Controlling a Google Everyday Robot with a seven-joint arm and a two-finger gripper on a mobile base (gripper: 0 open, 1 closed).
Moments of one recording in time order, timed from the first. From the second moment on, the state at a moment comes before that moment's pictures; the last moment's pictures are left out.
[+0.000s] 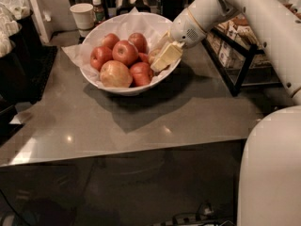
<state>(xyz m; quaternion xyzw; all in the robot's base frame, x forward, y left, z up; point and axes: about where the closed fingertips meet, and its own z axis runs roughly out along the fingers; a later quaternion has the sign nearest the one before) 0.655 -0.041 0.891 -0.65 0.67 0.24 0.27</state>
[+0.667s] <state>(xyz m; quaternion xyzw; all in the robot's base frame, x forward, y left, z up) 0.652 -0.041 0.891 -0.65 0.68 0.23 0.27</state>
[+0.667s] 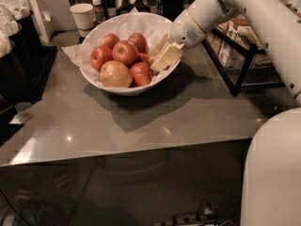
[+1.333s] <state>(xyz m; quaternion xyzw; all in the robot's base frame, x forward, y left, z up) 0.612 -0.049 0.983 -0.67 0.63 0.21 0.34</state>
